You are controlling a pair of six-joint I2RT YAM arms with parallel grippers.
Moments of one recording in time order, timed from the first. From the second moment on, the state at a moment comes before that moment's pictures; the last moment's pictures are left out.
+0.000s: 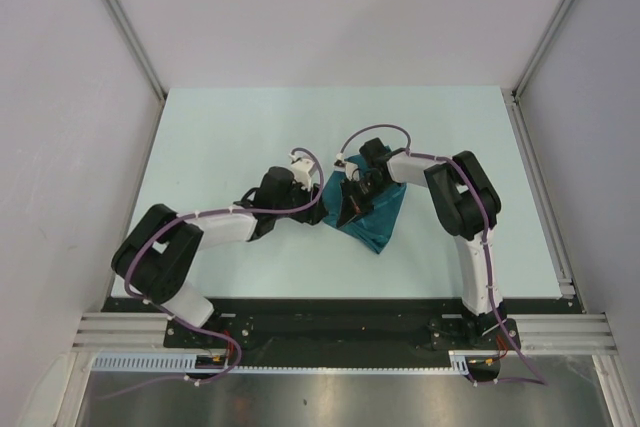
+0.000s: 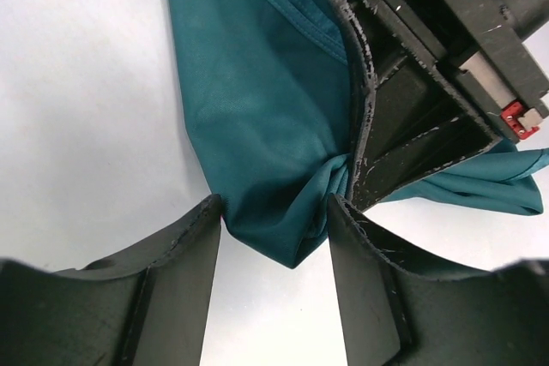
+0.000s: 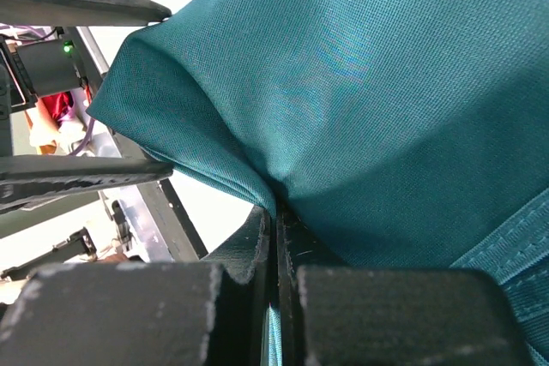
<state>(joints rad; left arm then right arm) -0.59 1.57 0.68 0.28 0.21 -0.25 0.49 2.17 1.40 -0.54 -0.88 0.08</state>
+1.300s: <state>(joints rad) -0.54 1.78 1.00 -0.10 0.31 -0.31 0.59 1.72 0.97 -0.17 -0.45 0.05</state>
